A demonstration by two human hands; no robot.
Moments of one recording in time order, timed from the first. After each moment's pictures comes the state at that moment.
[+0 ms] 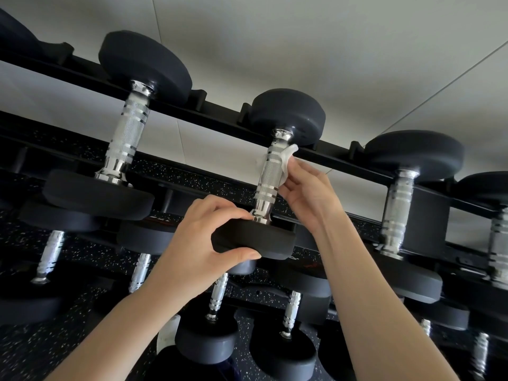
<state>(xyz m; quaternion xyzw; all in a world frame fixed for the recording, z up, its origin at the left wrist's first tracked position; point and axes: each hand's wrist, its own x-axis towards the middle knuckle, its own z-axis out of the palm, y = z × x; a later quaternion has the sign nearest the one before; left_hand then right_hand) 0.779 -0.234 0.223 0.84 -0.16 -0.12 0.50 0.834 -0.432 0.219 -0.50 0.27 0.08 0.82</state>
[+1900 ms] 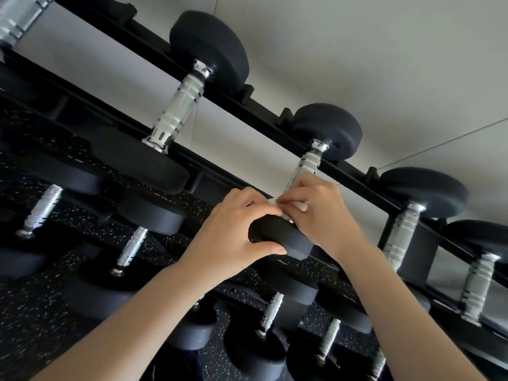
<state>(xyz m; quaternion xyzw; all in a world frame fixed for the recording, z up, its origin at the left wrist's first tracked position) 0.777 -0.232 0.210 0.83 -0.18 -0.09 0.53 0.814 -0.403 0.251 -0.97 -0.14 0.04 0.19</state>
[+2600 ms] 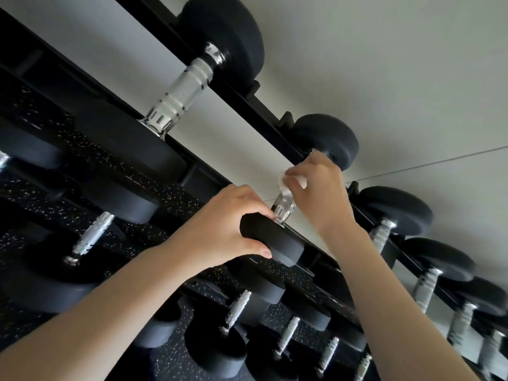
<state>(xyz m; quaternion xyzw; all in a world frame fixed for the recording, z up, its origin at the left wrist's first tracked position) 0.795 -0.221 0.203 0.77 -0.19 -0.15 0.59 0.851 -0.390 0.264 -1.00 -0.09 0.02 0.04</state>
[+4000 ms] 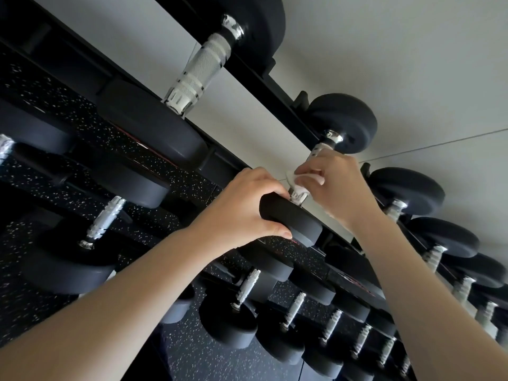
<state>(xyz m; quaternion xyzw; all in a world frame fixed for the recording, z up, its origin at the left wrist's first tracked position) 0.795 -0.219 0.198 0.75 -0.17 -0.16 0.61 0.838 -0.382 0.275 -0.99 -0.07 0.13 0.00</state>
